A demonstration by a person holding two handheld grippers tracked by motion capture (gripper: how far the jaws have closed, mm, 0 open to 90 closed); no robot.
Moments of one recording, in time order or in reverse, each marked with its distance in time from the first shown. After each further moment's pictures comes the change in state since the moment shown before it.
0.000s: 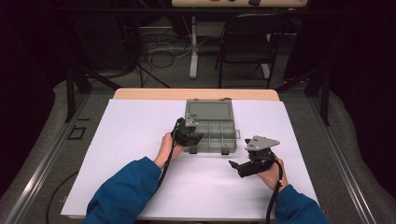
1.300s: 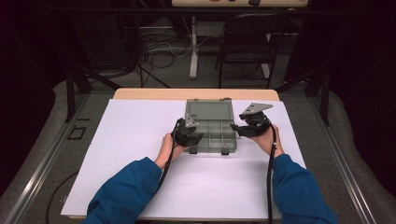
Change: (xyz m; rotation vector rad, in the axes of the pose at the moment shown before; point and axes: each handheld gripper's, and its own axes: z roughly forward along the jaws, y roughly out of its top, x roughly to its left) left arm -0.001 -0.001 0.001 -0.015 0.011 -0.001; right arm -0.086 0.045 0.052 0.038 -0.058 0.044
